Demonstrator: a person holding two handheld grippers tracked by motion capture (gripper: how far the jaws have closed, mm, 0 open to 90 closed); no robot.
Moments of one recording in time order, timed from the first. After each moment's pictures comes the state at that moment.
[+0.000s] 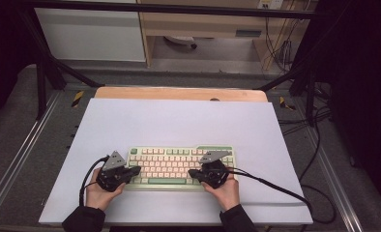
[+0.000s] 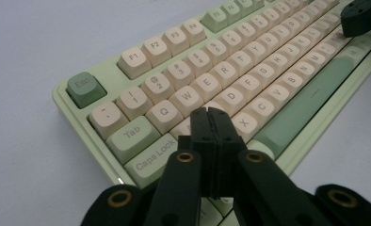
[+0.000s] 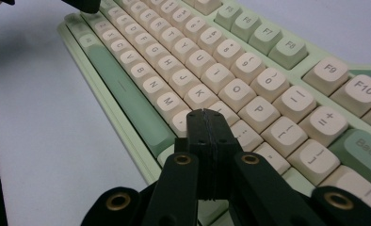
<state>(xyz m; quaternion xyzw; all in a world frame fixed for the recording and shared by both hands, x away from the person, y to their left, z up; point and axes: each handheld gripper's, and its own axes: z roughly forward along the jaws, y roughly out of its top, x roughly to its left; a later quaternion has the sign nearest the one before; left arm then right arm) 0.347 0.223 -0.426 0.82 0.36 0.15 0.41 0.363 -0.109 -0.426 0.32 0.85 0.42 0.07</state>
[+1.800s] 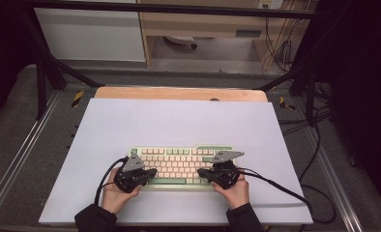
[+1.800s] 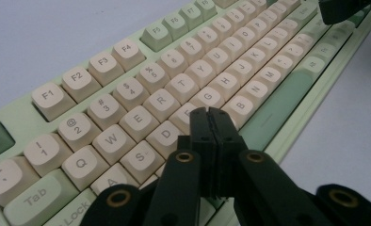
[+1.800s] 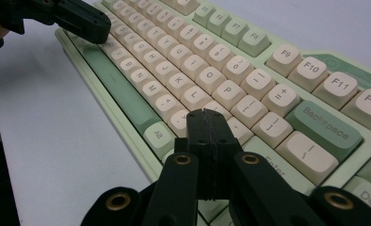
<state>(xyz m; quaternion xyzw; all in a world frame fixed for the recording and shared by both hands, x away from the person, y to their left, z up) 0.347 0.176 -0.427 0.84 0.33 0.13 0.41 0.357 -0.136 -0.420 0.33 0.84 0.43 0.07</state>
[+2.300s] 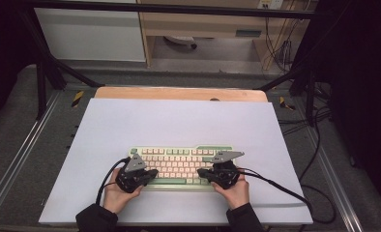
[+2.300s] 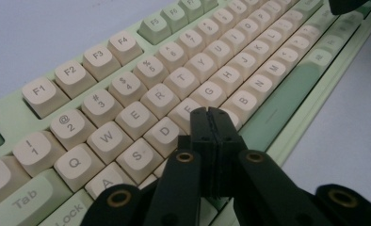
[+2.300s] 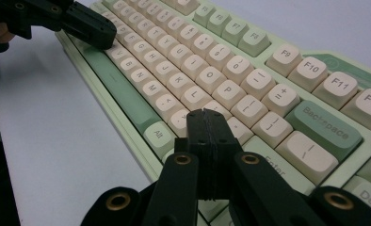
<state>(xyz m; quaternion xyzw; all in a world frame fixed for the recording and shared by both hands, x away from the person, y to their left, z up) 0.349 0.174 -0.433 0.85 0.33 0.13 0.40 0.357 -0.136 -0.420 0.33 0.84 0.43 0.07</state>
